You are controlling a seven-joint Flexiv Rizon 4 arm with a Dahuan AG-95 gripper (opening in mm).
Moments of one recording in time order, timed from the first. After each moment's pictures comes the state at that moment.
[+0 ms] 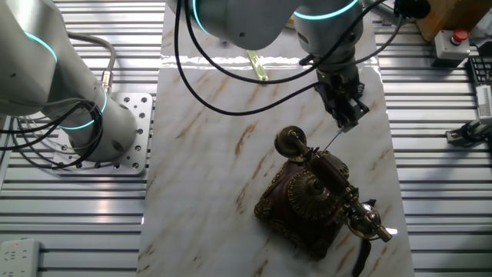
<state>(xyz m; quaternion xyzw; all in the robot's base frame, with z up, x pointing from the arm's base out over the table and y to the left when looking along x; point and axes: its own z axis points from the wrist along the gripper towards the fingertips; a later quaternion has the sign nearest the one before) 0.563 -0.040 0.142 -0.26 0.95 -0.15 0.12</state>
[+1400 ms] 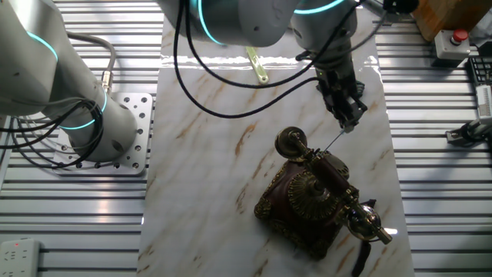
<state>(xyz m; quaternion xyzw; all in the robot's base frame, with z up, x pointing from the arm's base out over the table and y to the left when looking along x) 0.570 -0.041 0.135 -0.22 0.95 -0.18 0.14</state>
